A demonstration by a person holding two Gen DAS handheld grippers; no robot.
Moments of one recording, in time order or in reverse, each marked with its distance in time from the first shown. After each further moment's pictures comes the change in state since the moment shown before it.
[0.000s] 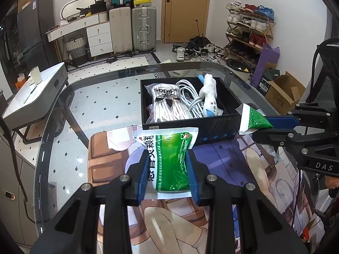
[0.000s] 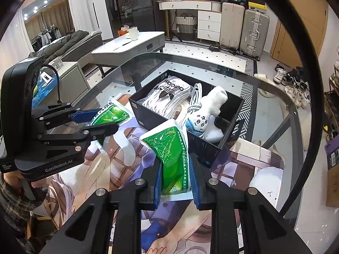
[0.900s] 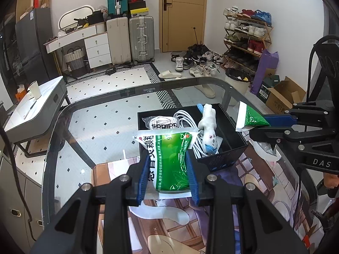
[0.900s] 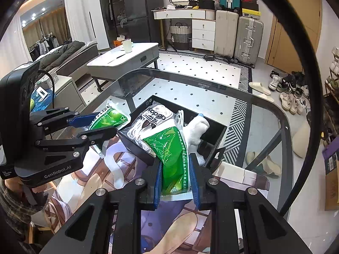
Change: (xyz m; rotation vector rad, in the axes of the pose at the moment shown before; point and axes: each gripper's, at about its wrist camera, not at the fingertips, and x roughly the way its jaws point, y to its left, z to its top) left arm 0.001 -0.002 0.043 0.033 -0.054 0.009; right arm -0.015 -0.027 0.035 0.023 -0.064 -0.017
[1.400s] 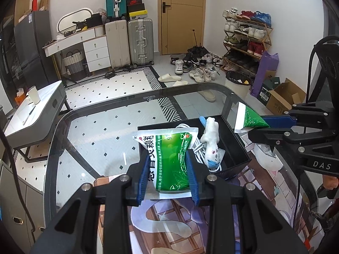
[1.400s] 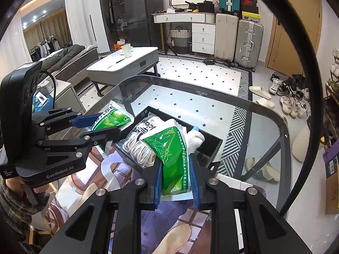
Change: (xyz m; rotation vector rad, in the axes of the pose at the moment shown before) left arm 0.008 0.001 0.021 0.008 -0.010 -0.003; right arm 0.007 -0.004 0.015 -0.007 -0.016 0.002
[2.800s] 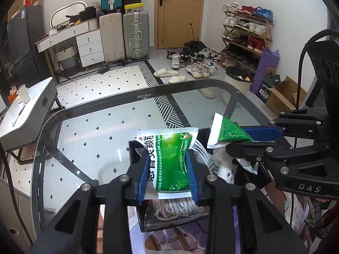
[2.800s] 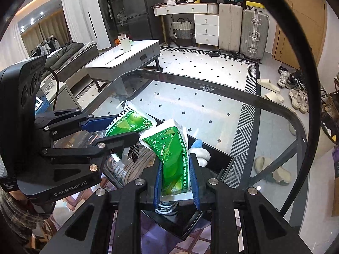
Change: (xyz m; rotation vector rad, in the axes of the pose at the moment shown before) left arm 0.064 0.005 0.026 -0.001 0.044 -0.037; right arm 0.067 -0.024 0.029 0.026 0.058 0.058
